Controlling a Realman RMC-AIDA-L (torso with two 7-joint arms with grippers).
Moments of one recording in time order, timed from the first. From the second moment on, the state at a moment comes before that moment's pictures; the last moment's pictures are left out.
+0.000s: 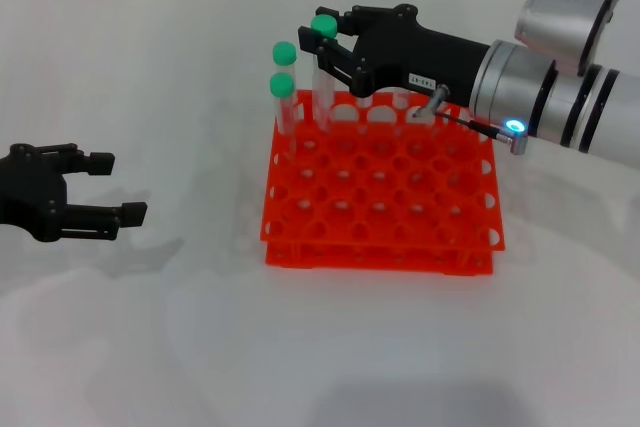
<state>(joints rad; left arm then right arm) -0.35 -1.98 0.76 1.02 2.08 1.68 -1.63 0.67 2.03 -1.88 -0.59 -0.56 -0.84 0.97</state>
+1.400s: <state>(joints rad) -0.38 -1.98 0.77 0.98 2.14 1.67 -1.63 0.66 2.03 -1.92 -0.58 -0.56 -0.82 0.95</state>
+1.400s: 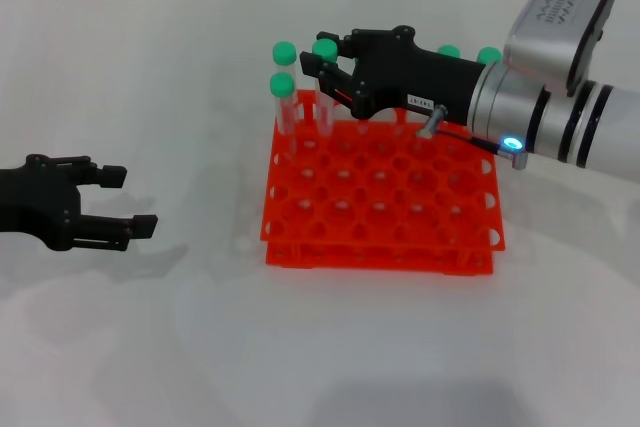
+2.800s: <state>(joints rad) -0.39 -1.98 0.77 0.98 2.14 1.68 -1.61 0.66 2.03 -1.93 -0.57 -0.56 -0.84 0.93</state>
